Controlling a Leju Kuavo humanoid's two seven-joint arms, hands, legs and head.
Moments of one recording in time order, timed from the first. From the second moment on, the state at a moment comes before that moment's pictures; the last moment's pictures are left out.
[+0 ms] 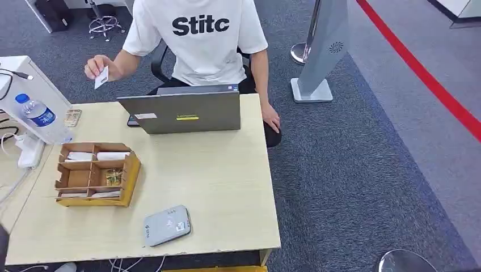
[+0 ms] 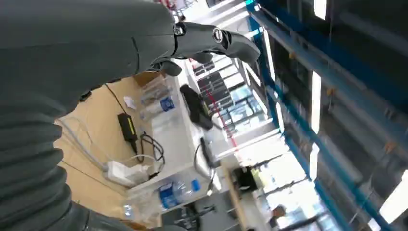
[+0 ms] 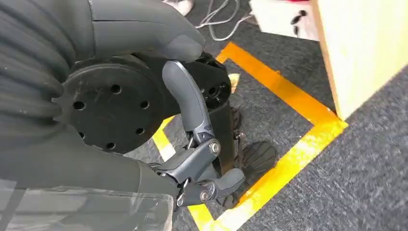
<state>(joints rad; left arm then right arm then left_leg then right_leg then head) 0.23 -0.13 0.23 -2.09 -0.47 0.52 -0.38 -0.02 0.06 0.29 -0.17 -1.10 -0.10 -0.11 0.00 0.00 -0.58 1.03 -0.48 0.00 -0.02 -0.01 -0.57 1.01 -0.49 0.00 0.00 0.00</state>
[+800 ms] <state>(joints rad) -0.53 0.33 -0.08 -1.28 -0.98 0.14 -0.01 -0.03 0.03 0.40 -0.17 -1.00 -0.05 -0.05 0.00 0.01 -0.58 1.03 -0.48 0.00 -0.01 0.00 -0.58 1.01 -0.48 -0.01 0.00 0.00</state>
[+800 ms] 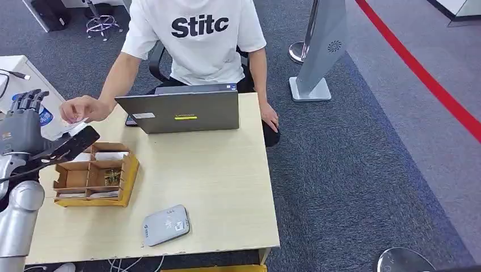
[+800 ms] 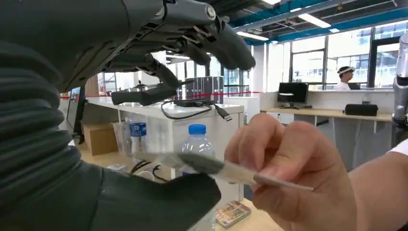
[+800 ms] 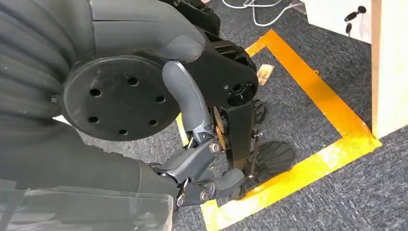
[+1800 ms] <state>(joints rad) -0.10 0.27 -0.10 -1.75 -0.87 0.37 -0.18 -0.03 0.03 0.45 -0.17 -0.95 -0.07 -0.20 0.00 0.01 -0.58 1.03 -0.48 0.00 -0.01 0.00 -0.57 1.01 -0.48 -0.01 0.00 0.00</state>
